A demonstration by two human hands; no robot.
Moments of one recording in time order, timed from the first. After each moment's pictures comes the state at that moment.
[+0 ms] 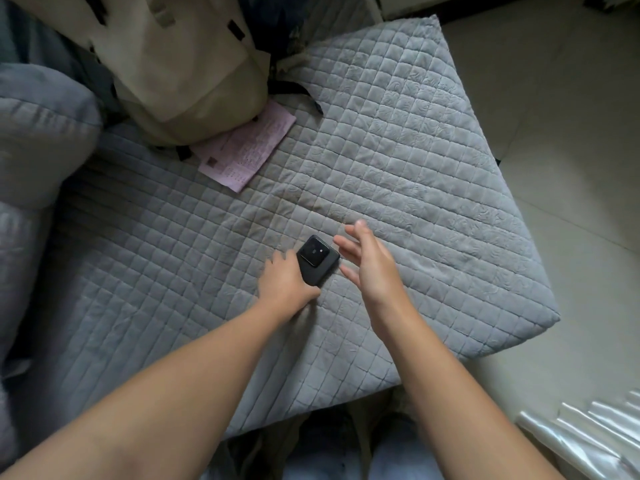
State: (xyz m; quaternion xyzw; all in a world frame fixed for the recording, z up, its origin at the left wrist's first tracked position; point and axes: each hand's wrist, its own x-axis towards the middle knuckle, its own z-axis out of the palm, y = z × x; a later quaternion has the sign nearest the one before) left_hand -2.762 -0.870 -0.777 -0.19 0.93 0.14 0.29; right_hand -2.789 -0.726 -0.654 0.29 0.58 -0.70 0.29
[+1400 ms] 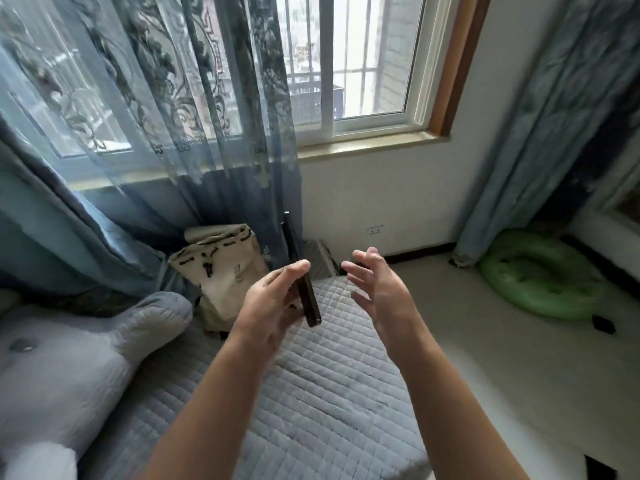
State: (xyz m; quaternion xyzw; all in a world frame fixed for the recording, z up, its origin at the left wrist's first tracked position) left_hand -2.726 -0.781 -0.191 -0.17 0.58 0.80 0.03; right_hand -2.747 -0.615 -0.176 0.04 0.63 -0.76 0.13
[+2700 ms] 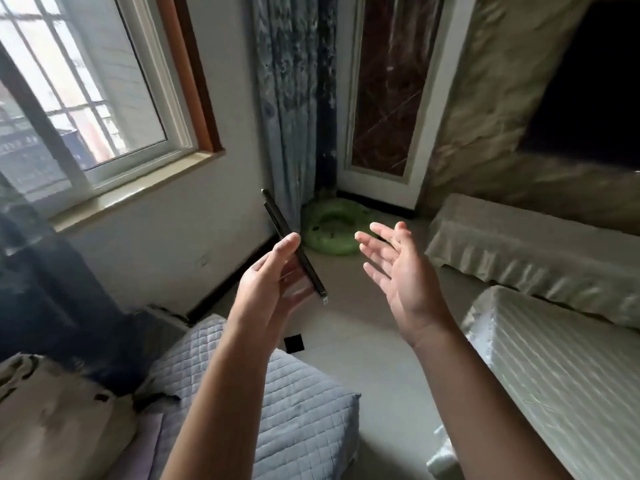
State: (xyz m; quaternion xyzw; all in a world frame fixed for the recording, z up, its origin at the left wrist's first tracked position) left_hand -2.756 -0.642 -0.129 0.13 0.49 0.80 0.33; right_hand -2.655 -0.497 -0.119 0.24 0.55 -0.75 -0.27
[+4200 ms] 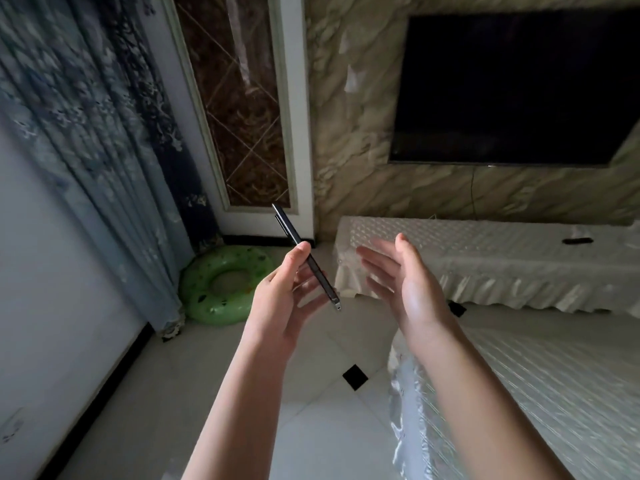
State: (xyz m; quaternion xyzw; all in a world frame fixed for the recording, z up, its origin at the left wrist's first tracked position) left_hand -2.817 -0.138 -0.130 0.16 0.46 0.73 0.47; right_hand -2.677 -0.055 -0.120 0.36 0.48 -0.70 -0.39
